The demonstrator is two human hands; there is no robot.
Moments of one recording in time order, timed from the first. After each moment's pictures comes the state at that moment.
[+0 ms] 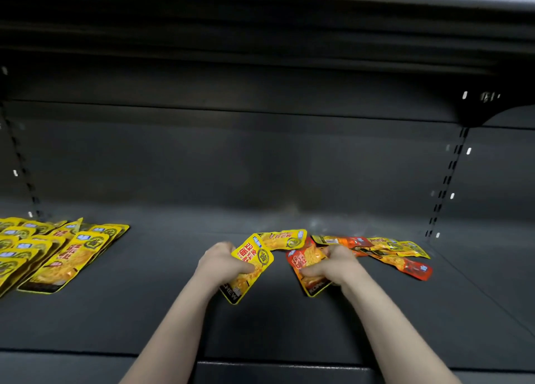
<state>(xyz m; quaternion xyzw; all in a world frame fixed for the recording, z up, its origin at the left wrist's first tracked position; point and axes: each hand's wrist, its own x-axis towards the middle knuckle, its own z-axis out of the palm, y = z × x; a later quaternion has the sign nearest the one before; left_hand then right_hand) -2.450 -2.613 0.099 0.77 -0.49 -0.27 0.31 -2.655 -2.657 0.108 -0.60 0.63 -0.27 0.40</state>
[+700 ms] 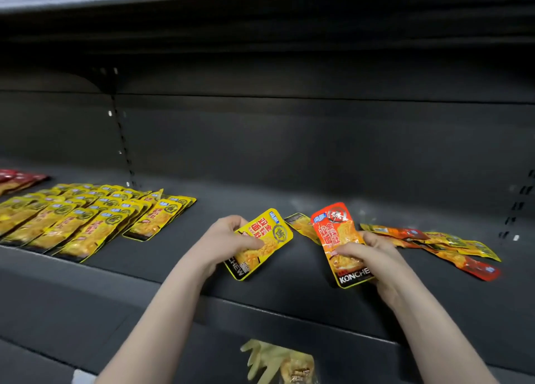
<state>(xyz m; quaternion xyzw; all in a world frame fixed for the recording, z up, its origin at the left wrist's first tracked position) -2.420 -2.524 0.124 0.70 -0.45 -0.31 0.46 -2.653 -2.608 0.114 -0.57 0.43 -0.39 0.58</state>
